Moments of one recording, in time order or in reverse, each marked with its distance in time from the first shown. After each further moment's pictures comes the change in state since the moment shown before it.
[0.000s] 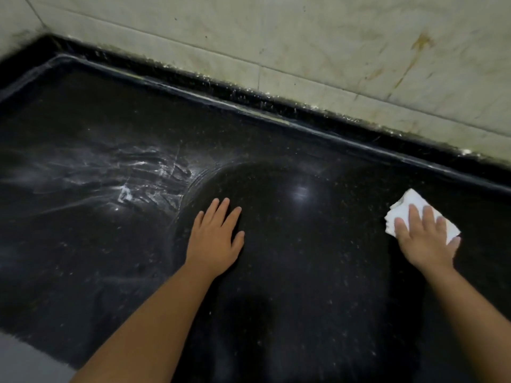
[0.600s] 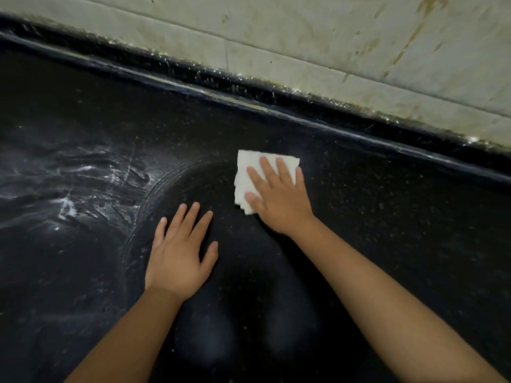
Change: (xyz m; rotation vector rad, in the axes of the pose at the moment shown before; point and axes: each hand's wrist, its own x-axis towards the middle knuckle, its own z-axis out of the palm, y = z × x) left_hand 0.019 -0.001 0.014 0.003 0.075 0.011; right_hand 0.006 -0.179 0.031 -0.155 -0.104 -0.763
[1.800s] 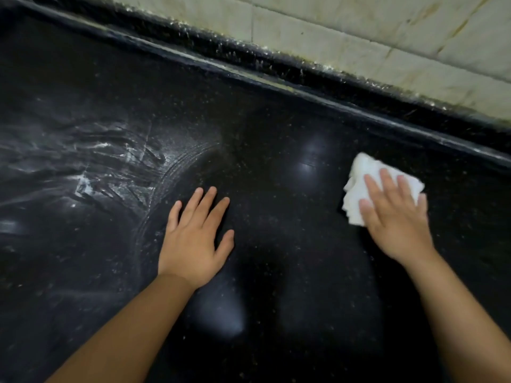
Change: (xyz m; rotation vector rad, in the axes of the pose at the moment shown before) left_hand 0.001 0.000 0.004 0.021 -0.004 -0.011; right_hand -0.071 0.095 0.001 0.026 0.029 0.339
